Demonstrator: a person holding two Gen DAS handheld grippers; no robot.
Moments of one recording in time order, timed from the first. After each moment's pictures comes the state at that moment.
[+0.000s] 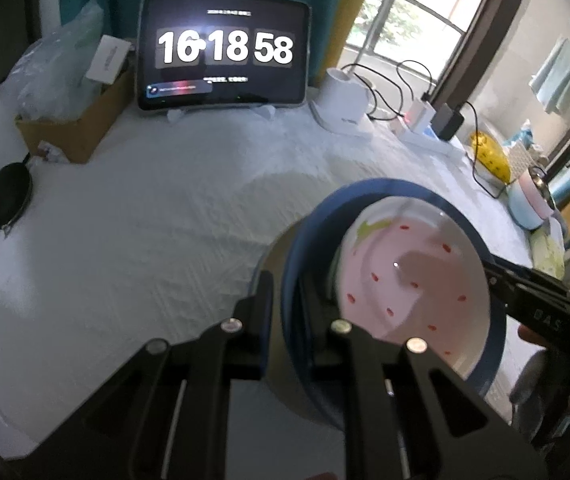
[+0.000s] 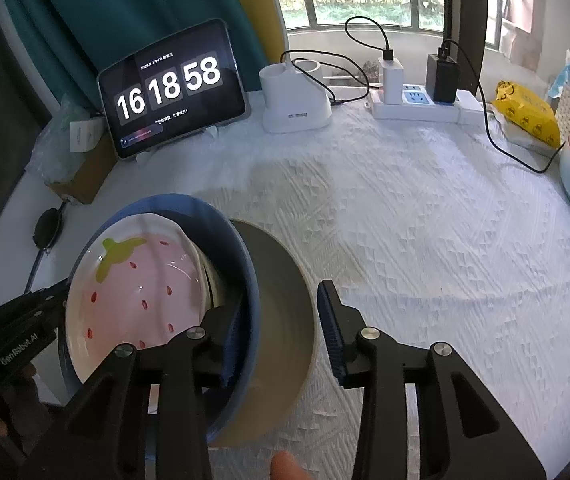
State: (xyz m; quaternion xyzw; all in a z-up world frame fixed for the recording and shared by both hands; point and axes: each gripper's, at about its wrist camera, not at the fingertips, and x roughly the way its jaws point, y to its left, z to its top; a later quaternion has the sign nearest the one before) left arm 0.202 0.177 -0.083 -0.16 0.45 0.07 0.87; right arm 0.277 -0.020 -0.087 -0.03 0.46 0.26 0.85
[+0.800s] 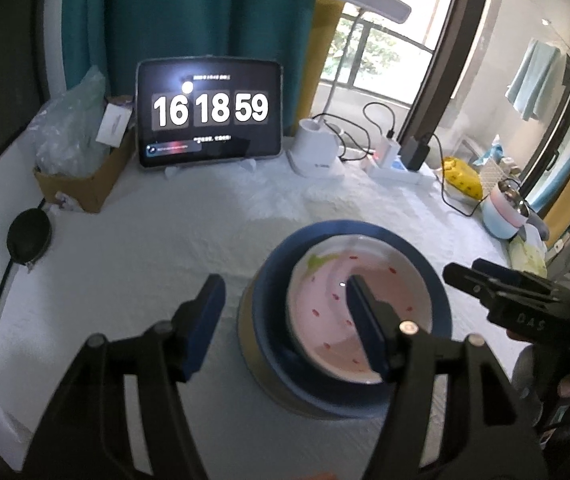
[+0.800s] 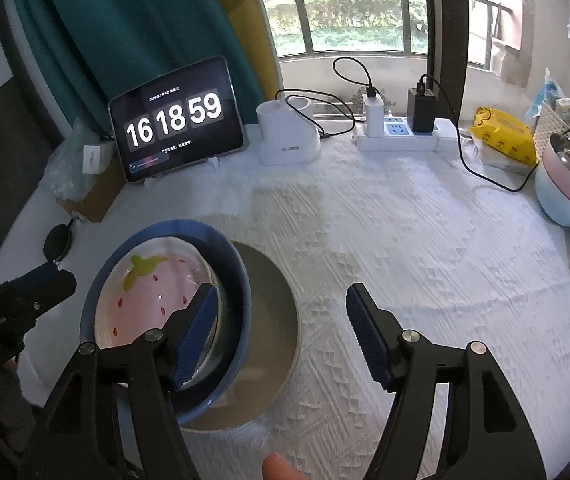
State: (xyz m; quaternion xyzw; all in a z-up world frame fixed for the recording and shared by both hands) left arm 0.168 0.157 -0.032 -0.13 0.38 0.06 0.91; right arm 0.251 -0.046 -0.054 -0.02 0.41 0.25 0.88
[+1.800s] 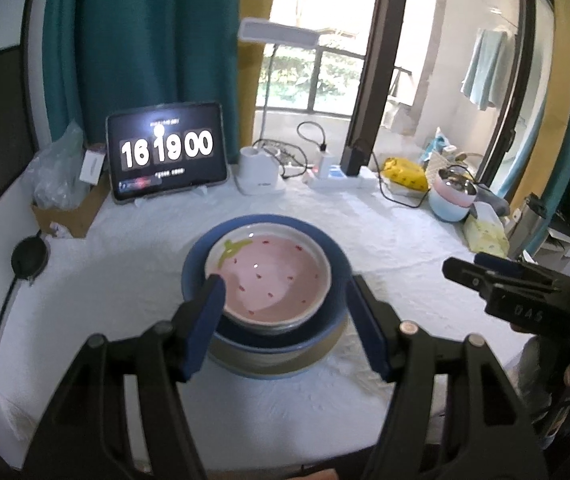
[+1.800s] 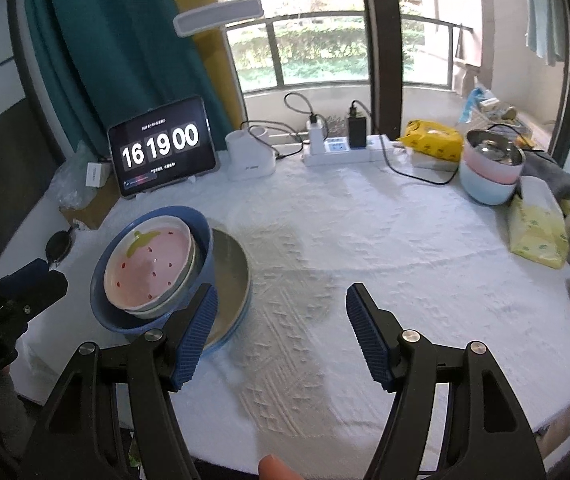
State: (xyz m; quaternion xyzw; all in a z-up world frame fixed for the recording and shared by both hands) left arm 0.101 0.077 0.003 -0.07 0.32 0.02 0.95; right arm 0.167 -0.129 -0.022 0.00 0.35 0.20 0.91
